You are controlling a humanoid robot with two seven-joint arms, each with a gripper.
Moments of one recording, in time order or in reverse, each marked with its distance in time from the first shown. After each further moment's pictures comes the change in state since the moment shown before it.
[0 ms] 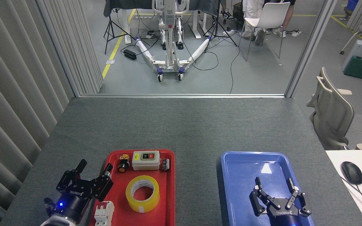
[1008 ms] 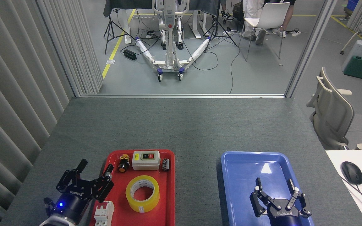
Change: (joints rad) left arm 0.007 0.007 0.002 -0.022 -0.022 -0.005 -0.011; right arm 0.001 0.003 -0.003 0.012 0.005 0.001 -0.003
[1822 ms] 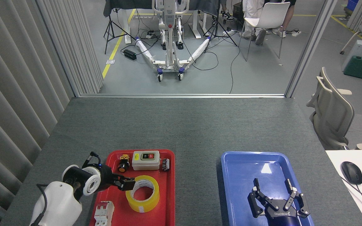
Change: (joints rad) left arm -0.403 0.027 -0.282 0.106 0.006 0.142 -1.184; right arm 0.001 0.015 0.003 0.001 0.028 -0.004 -0.005
